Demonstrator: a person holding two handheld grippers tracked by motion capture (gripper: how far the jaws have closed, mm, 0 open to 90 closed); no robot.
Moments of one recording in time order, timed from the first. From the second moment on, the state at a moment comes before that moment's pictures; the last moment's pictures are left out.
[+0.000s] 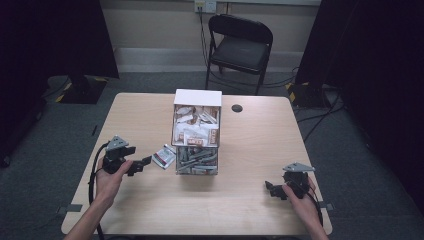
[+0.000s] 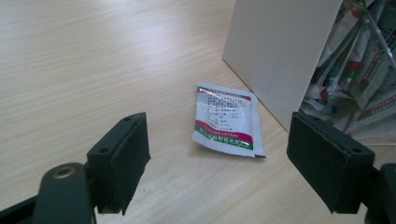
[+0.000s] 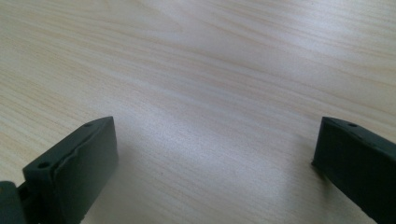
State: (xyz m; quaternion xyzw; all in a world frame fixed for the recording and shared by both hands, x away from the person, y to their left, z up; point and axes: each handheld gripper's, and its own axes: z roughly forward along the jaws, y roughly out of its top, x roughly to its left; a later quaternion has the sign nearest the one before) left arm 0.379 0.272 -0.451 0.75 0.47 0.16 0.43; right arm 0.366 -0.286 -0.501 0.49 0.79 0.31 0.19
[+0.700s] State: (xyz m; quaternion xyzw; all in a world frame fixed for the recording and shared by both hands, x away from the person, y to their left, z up) left arm 0.331 0.322 -0.458 0.75 0.52 0.18 0.37; right arm 0.366 -0.286 -0.501 0.49 0.79 0.31 0.19
